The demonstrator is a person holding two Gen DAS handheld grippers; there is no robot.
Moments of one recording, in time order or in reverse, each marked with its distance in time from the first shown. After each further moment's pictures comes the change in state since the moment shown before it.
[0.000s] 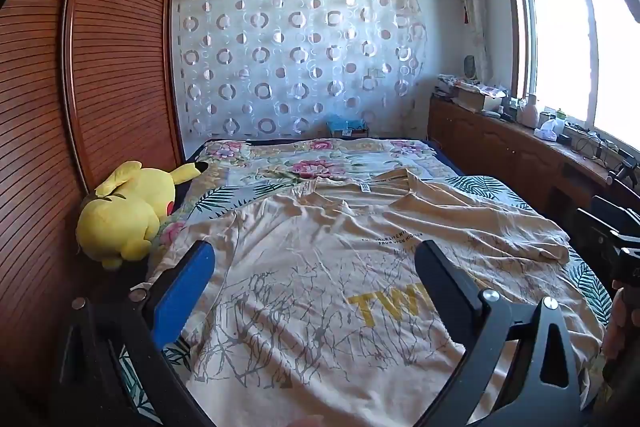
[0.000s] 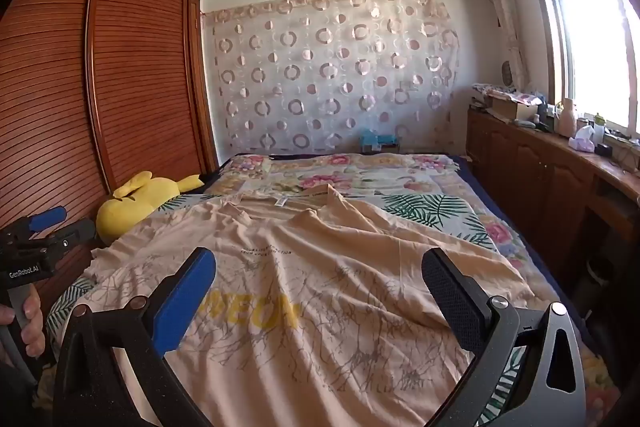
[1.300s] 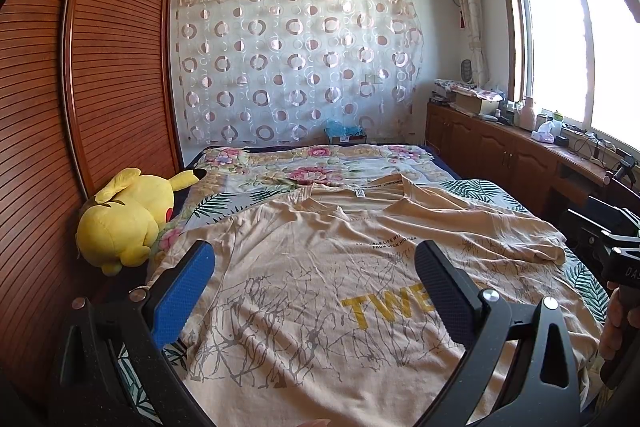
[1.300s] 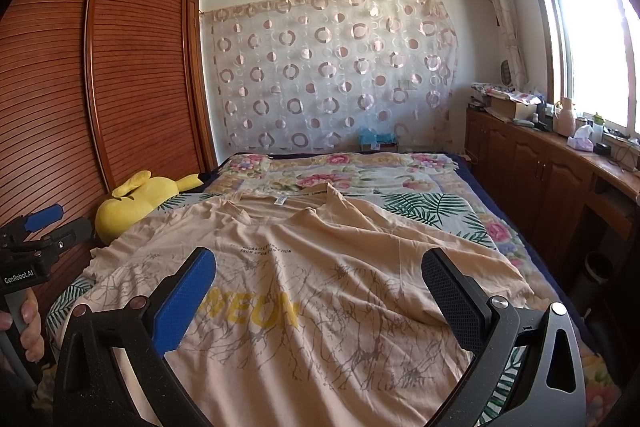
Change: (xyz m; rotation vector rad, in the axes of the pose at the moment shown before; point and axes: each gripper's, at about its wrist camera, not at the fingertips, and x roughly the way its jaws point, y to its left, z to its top) left arm -0.014 -0.005 0.005 0.004 -0.035 -0.010; right arm -0.001 0.000 -0.001 0.002 0.006 -0.004
